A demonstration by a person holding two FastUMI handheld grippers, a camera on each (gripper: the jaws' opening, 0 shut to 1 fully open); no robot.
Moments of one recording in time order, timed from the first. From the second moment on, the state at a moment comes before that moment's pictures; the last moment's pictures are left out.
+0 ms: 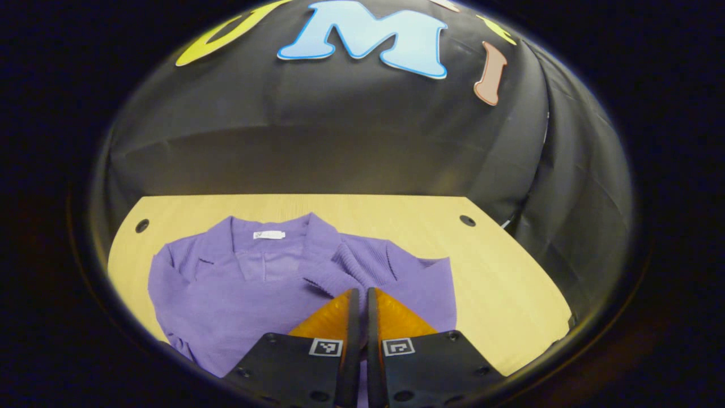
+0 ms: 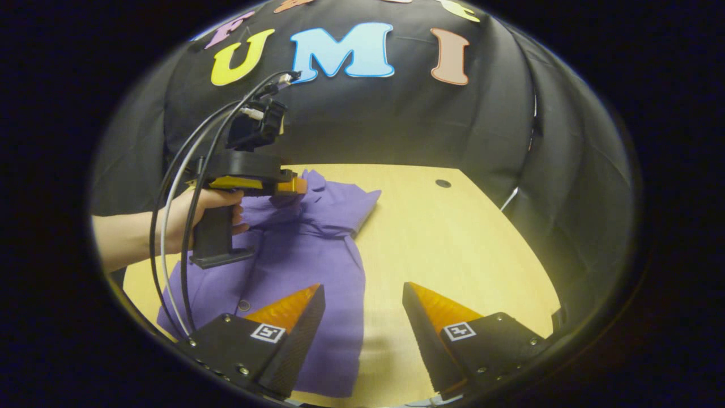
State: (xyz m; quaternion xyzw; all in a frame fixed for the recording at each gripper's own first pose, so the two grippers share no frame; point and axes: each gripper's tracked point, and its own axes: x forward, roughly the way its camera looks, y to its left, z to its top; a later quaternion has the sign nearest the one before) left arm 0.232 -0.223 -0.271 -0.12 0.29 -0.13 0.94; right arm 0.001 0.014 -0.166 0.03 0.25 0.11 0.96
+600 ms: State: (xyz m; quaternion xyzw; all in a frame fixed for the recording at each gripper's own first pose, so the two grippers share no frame) left arm 0.223 -0.228 -0.265 -0.12 0.29 -0.14 0.94; right arm 0.025 0.007 -0.174 0.03 0.24 0.15 0.96
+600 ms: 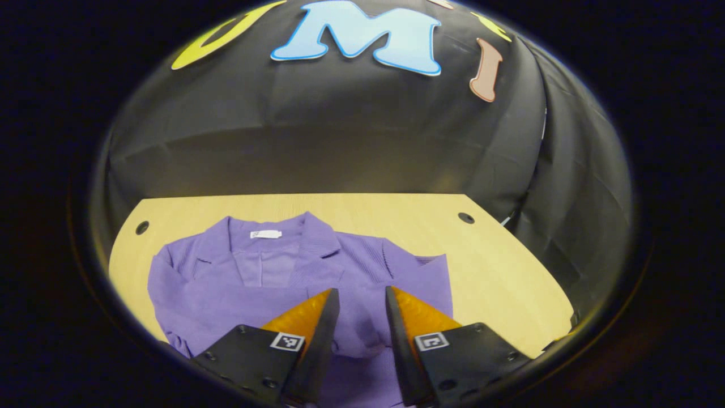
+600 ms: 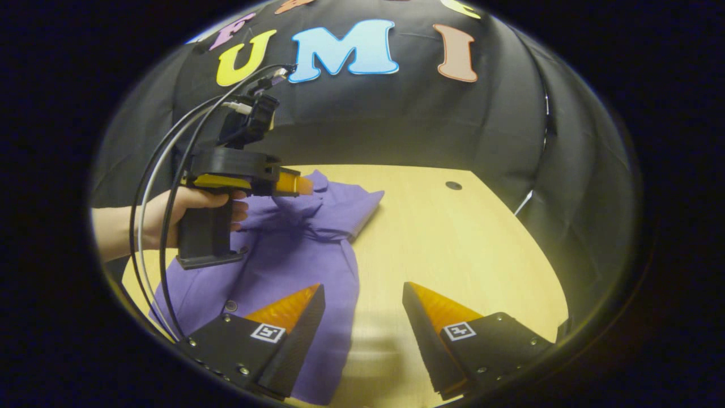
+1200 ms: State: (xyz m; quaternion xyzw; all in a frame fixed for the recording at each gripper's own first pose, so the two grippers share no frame) left arm 0.136 -0.156 -0.265 -0.14 0.29 -0.08 0.94; right arm 0.016 0.017 -0.194 0.02 0.25 0.17 0.95
